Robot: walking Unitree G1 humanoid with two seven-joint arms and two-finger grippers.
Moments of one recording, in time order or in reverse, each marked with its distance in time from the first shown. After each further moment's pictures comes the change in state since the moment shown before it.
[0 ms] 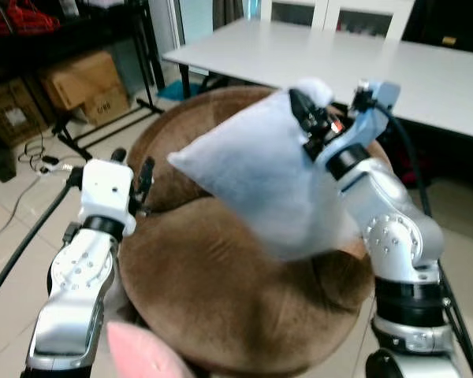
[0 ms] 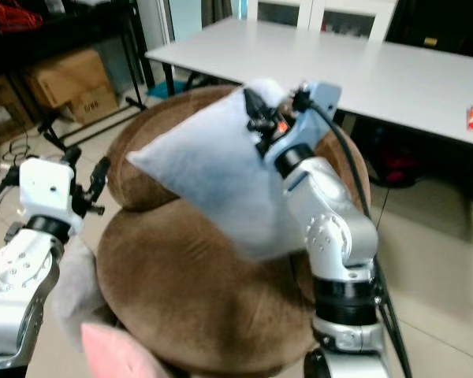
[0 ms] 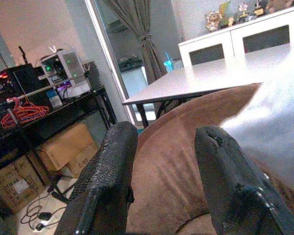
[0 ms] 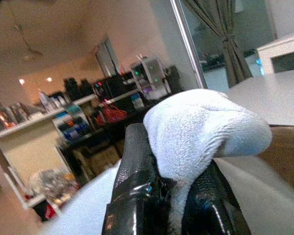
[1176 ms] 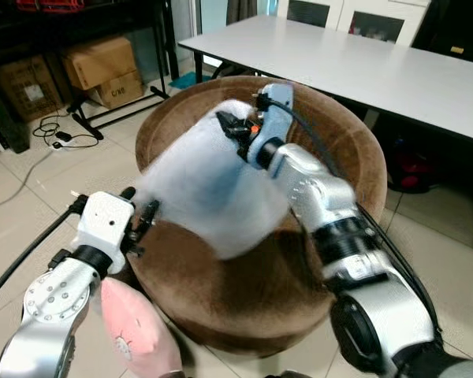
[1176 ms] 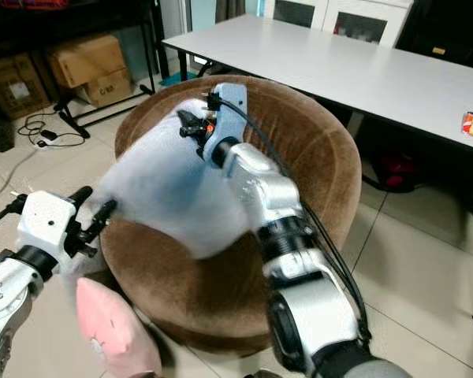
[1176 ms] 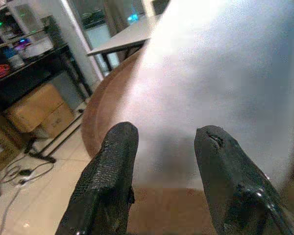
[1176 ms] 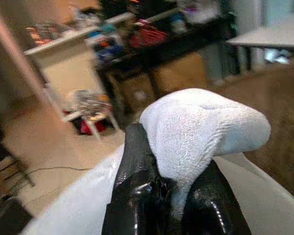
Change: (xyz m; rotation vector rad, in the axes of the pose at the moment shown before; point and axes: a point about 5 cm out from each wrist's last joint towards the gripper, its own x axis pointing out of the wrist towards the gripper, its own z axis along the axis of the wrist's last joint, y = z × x) left arm -0.037 0.002 -0.017 0.040 0.166 -0.252; right arm 0.076 0.036 -0.071 0.036 0.299 0.028
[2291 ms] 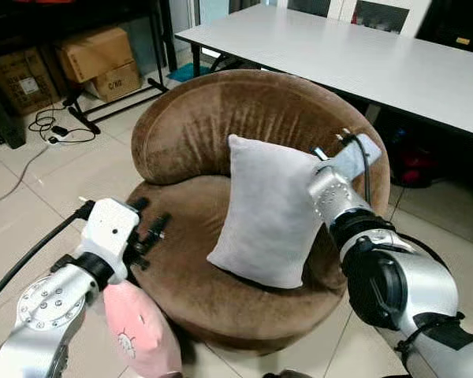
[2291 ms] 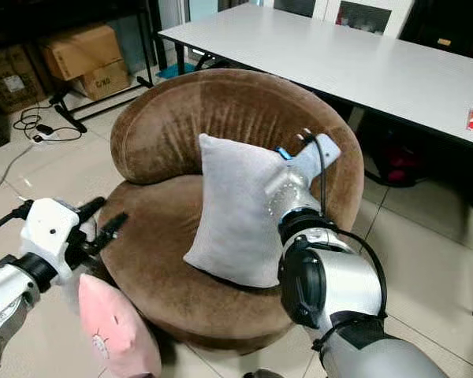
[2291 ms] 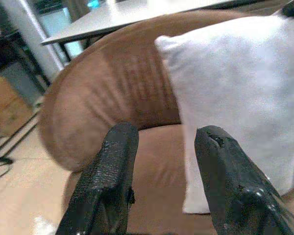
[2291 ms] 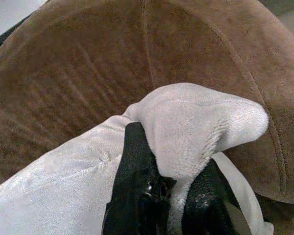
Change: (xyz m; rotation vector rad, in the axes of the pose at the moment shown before) left arm -0.008 -0.009 0.004 -0.048 0.018 -0.153; right arm -0.040 -0.115 -0.028 0.424 -0.032 -0.998
